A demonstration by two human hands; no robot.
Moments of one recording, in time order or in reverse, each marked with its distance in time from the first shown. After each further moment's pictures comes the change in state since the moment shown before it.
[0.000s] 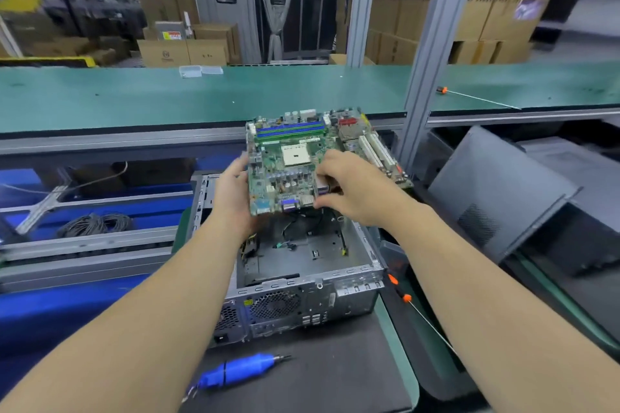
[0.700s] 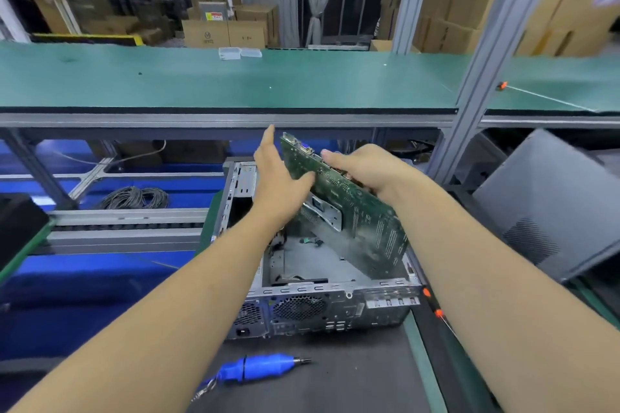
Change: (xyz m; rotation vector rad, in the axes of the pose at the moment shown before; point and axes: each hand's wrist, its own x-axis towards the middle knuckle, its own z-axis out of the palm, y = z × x) left_hand 0.019 -0.007 -0.012 1.034 0.312 0.653; right_hand 0.075 0.011 0.033 0.706 -0.148 0.701
